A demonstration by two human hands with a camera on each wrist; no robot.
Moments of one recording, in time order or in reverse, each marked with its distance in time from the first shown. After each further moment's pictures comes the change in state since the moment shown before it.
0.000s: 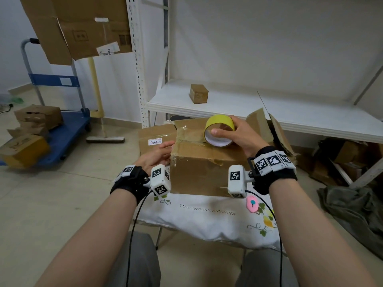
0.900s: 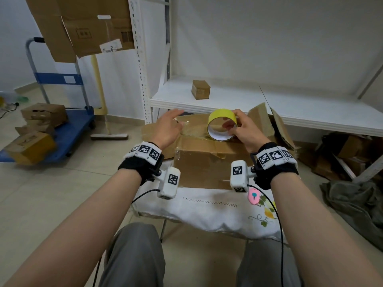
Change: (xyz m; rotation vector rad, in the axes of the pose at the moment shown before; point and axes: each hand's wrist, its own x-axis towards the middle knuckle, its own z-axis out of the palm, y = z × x) left_hand -0.023 0.046 0.054 1.041 0.257 0.641; right_hand -0.003 0.011 -0.002 -0.019 0.067 -0.021
